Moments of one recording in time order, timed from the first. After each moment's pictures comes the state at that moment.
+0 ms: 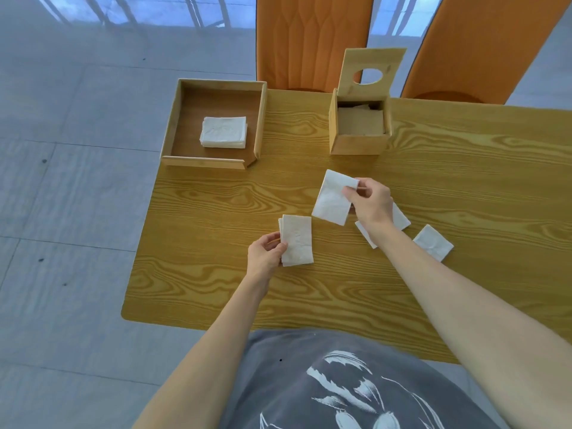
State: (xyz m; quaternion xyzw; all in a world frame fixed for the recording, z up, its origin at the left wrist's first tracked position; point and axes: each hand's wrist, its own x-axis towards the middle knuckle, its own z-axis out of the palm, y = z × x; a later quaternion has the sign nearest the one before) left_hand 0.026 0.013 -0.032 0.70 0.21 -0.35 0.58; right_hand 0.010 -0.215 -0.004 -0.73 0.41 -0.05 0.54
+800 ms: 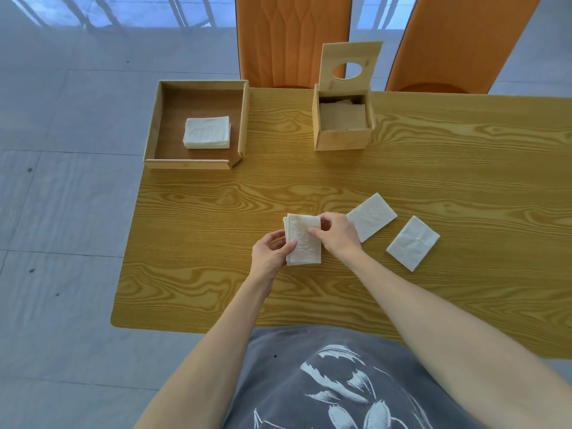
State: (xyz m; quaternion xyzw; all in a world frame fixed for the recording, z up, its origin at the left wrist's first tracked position) left_hand 0.011 -0.011 -0.030 0.66 0.19 -0.38 0.61; right_hand -0.024 -0.173 -0.036 -0.82 0.35 0.12 0.44
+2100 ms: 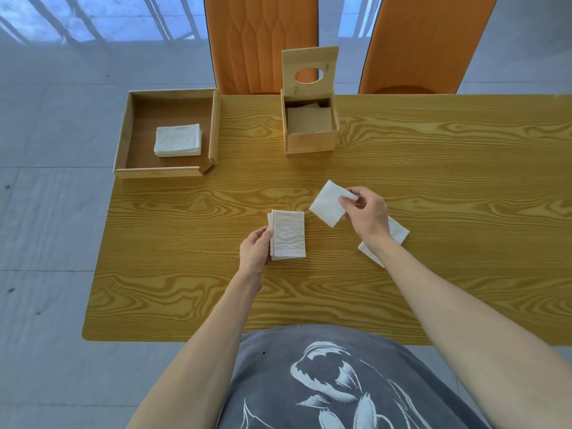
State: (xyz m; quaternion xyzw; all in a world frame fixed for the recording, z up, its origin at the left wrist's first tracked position) left_hand 0.006 -0.049 -0.039 0.67 0.23 -0.36 0.61; right_hand -0.061 -0.267 -0.009 -0.75 0.41 -0.07 0.51
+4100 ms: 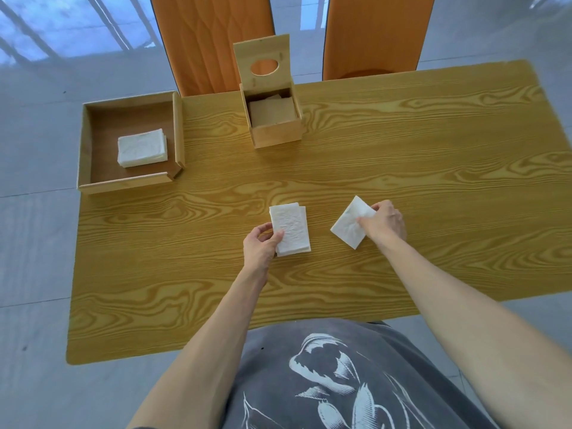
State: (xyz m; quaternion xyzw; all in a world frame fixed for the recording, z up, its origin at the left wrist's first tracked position) left_hand -0.022 -0.083 -0.035 0.70 0.16 -0.39 0.58; right_hand -0.132 -0.298 -0.021 -0.72 0.62 0.10 0.30
